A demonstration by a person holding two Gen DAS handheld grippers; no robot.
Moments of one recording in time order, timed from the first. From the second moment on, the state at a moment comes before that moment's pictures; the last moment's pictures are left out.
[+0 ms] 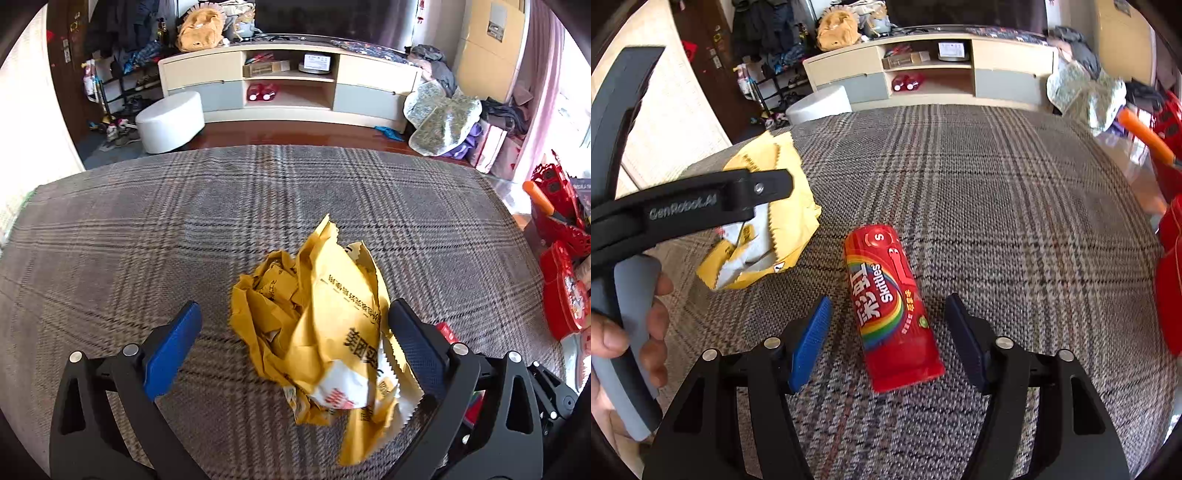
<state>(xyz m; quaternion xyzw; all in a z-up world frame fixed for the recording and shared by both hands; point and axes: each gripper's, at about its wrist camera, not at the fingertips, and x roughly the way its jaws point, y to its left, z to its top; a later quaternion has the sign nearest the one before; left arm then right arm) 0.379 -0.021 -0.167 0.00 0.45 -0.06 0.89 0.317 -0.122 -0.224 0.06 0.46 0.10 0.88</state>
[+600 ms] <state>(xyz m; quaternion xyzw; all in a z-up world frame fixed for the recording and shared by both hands) 0.358 -0.037 -0.161 0.04 0.45 -0.08 0.89 0.281 -0.148 -0.222 0.06 0.46 0.09 0.88</state>
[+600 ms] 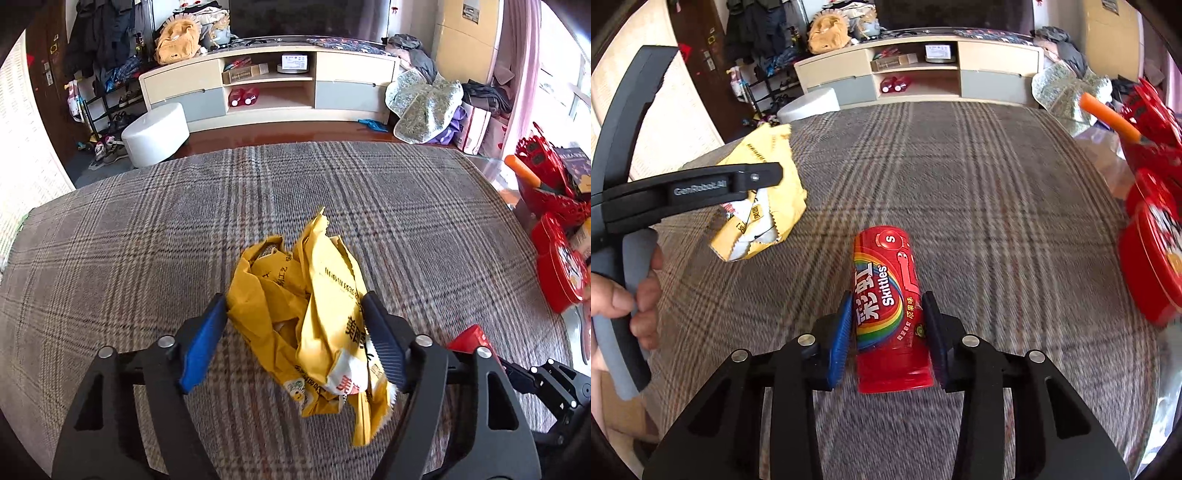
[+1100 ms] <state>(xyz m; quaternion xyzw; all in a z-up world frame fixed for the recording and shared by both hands) 0.258 -0.032 -0.119 0.05 0.43 -0.10 0.89 0.201 -0.157 -0.188 0.08 0.46 0.09 0.88</state>
